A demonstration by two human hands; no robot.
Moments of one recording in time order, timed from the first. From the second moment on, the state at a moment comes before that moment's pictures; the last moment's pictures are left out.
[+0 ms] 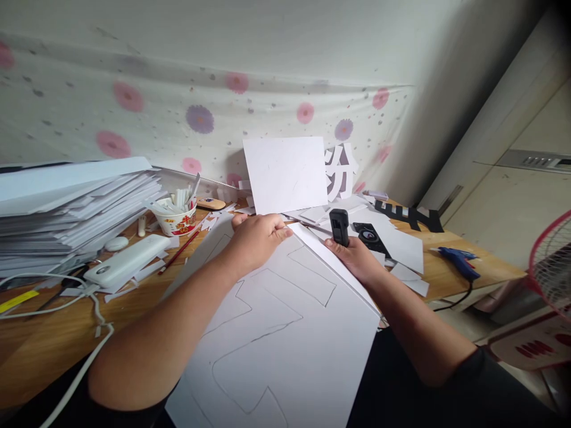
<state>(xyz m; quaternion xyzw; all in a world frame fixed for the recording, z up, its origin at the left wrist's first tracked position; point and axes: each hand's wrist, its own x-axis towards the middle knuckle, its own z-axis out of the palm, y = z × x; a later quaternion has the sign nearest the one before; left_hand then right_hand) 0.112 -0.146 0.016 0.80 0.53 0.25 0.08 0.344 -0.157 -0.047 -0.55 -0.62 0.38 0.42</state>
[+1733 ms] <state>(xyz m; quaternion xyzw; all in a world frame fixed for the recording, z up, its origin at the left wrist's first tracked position) 0.165 -0.127 0.047 0.90 0.33 0.29 -0.02 0.333 -0.141 0.007 -0.57 -0.60 0.18 0.53</state>
